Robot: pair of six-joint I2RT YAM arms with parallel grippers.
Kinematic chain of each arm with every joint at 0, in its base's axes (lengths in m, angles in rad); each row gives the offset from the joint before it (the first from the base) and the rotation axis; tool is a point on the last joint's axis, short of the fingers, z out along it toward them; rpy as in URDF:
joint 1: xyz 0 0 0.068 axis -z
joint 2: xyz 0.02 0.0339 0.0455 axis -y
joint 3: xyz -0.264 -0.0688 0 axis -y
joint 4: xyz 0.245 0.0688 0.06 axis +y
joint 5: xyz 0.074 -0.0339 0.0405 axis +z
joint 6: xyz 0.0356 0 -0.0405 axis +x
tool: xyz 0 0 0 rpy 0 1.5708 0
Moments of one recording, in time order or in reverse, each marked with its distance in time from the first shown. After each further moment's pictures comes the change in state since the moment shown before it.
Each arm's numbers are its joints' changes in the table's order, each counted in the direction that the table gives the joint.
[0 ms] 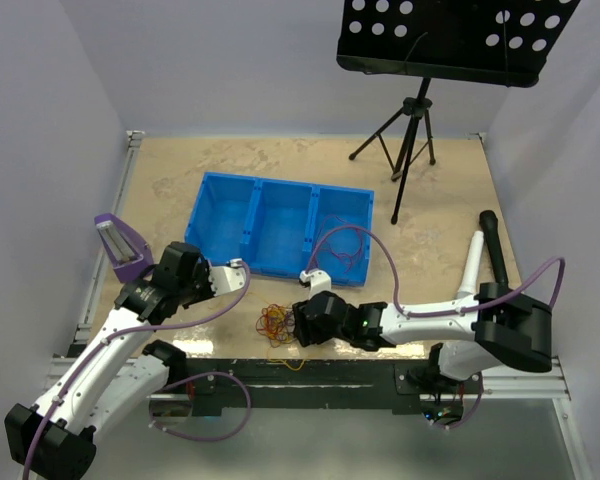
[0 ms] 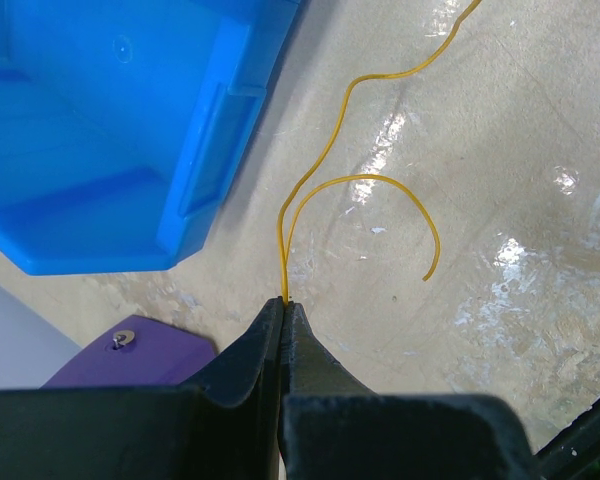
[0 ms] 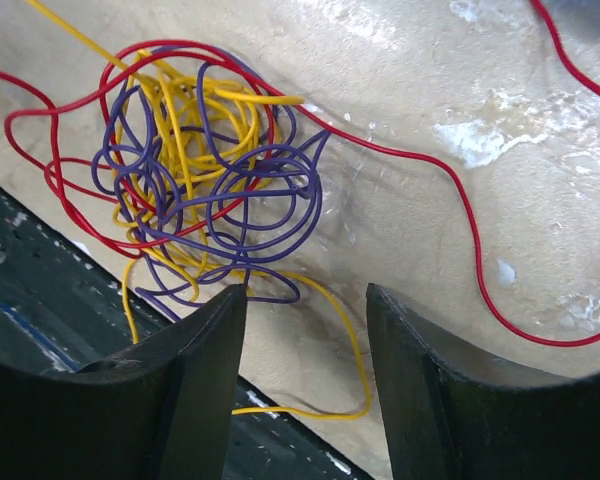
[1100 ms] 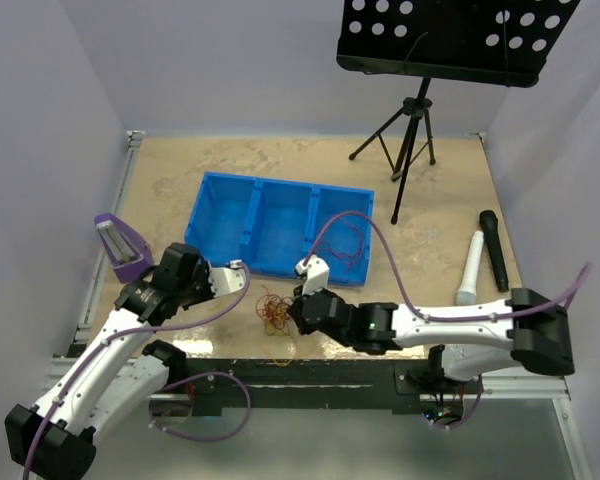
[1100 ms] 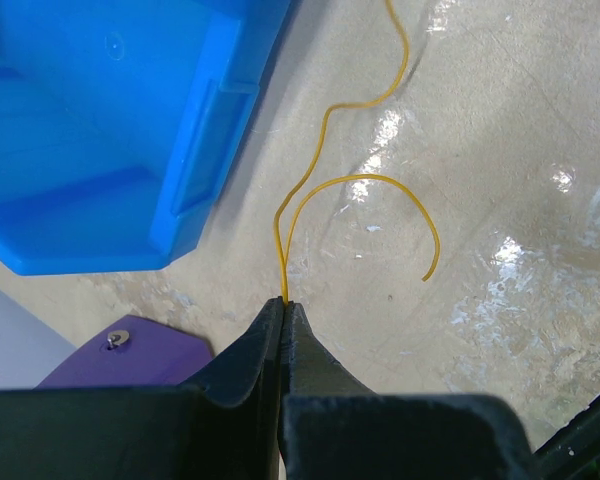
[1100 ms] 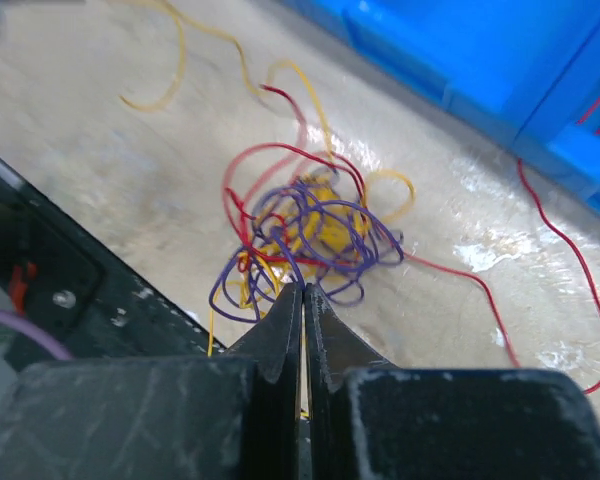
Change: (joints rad) left arm 0.000 0.009 -0.011 0.000 -0.001 0.000; right arm -0.102 0.058 0.139 0.031 -0.241 -0.090
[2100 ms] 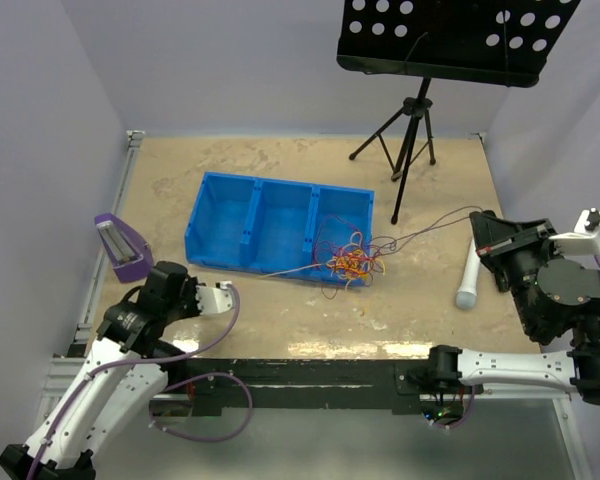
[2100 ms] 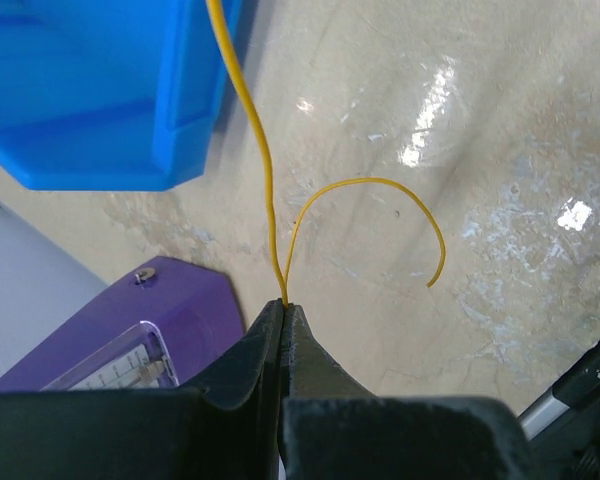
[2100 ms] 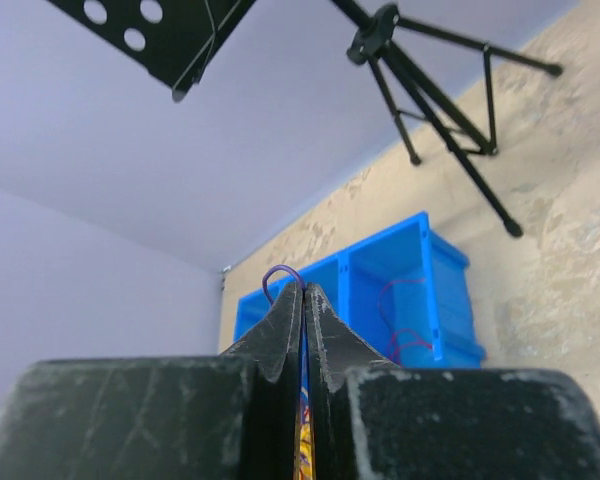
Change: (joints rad) left arm 0.000 0.209 -0.017 0.172 0.103 0.111; right arm -0.001 0.707 0.703 1.014 -0.863 0.413
